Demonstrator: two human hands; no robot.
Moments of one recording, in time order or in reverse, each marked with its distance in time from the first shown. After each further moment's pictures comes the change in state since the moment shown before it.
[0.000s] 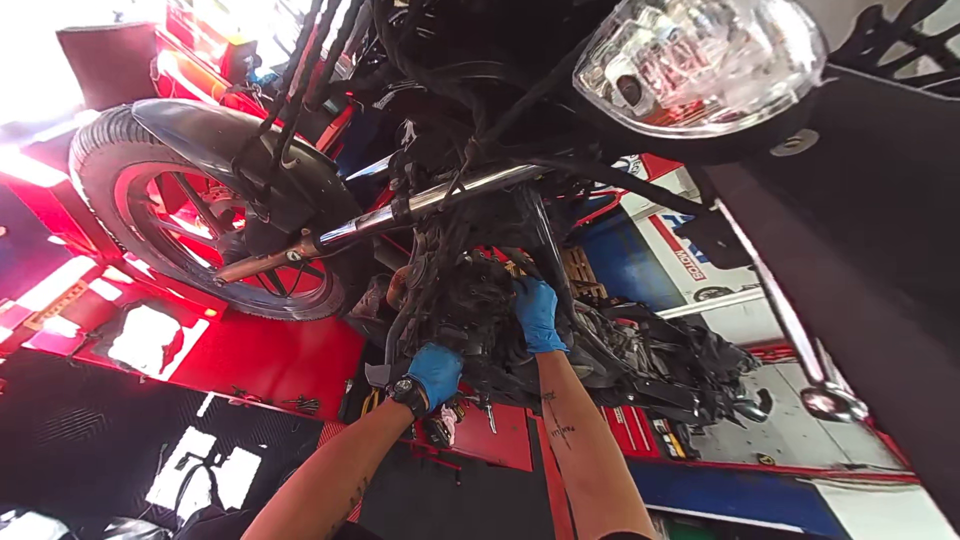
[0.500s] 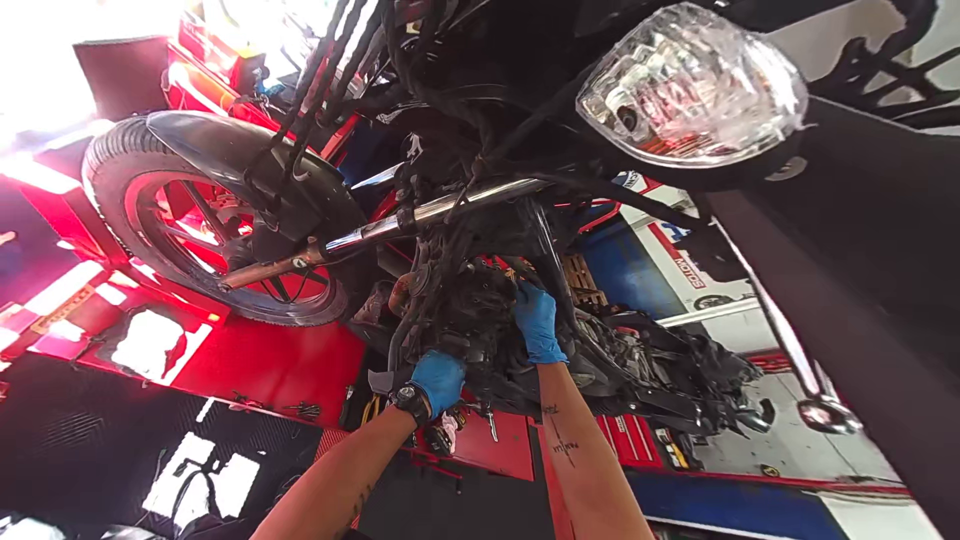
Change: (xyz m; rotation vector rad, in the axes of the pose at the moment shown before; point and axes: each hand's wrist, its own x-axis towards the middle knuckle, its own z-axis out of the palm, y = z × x) left_hand -0.002 0.000 -0.003 -0.015 0.008 0.000; right_hand -0.002 -0.009 -0.001 0.081 0.013 0.022
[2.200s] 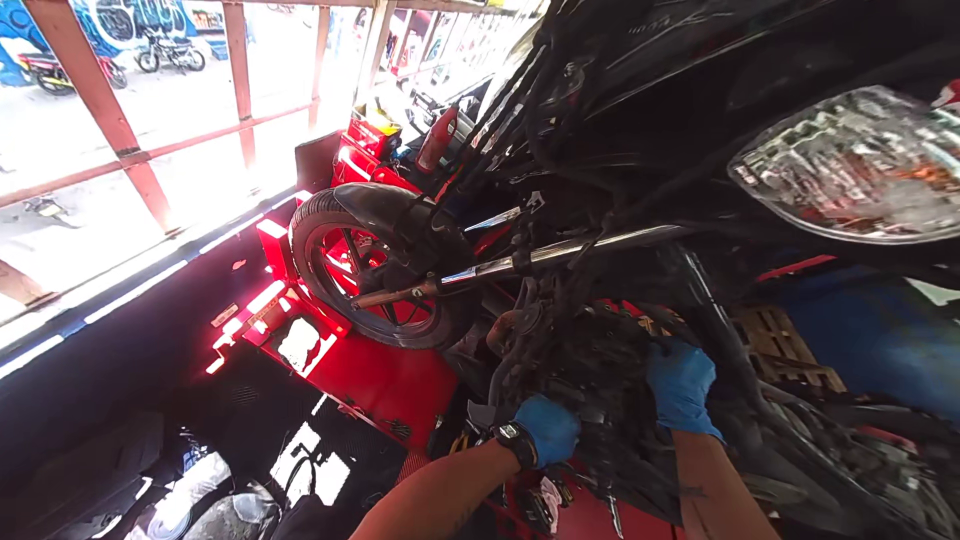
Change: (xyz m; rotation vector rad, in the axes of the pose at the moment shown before) left_hand 0.002 -0.002 0.007 0.013 0.048 0.030; right_hand 0.001 -0.001 0.009 0.032 -0.012 0.126
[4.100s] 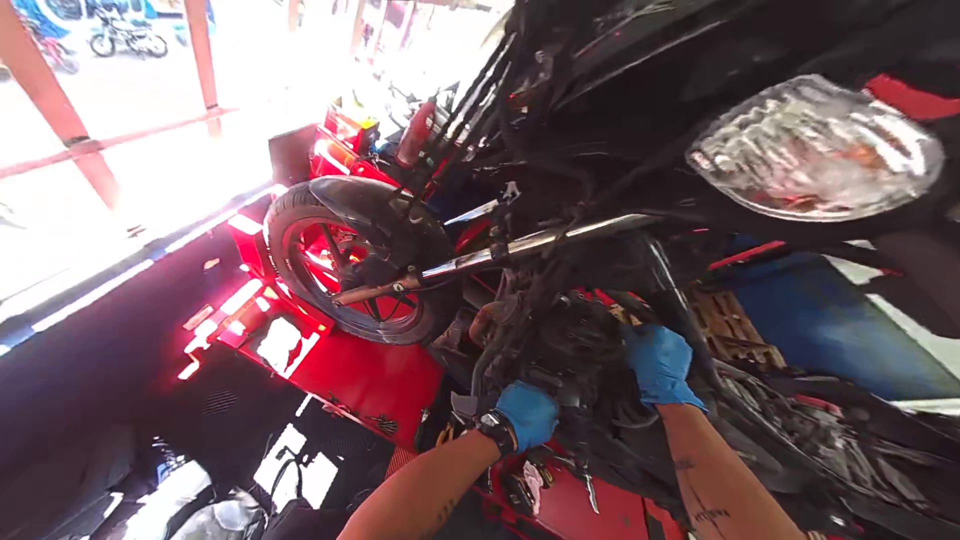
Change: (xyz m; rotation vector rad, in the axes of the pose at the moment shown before) left_hand 0.017 -0.030 0.057 0.216 0.528 0.156; right_hand 0.003 -0.010 -0.025 -0.112 -0.106 0.016
